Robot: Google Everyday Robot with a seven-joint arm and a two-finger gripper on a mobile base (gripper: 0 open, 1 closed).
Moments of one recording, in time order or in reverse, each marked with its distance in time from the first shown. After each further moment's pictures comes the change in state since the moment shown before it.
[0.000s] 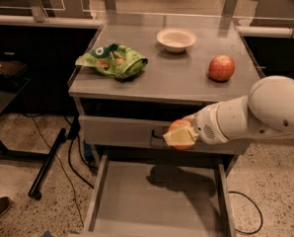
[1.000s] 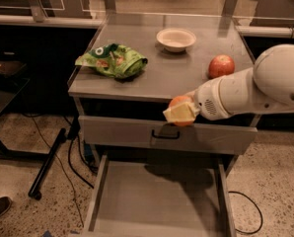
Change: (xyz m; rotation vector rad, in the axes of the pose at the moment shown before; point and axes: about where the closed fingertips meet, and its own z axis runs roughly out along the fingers) arm -0.054 -0.018 -0.032 0.062 -0.050 -0.033
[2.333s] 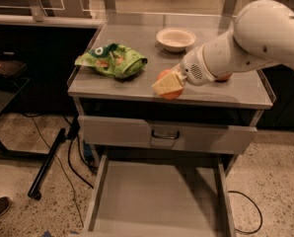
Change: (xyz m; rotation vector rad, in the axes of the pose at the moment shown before) arm -0.071 -0.028 0.021 -0.066 0.010 -0.077
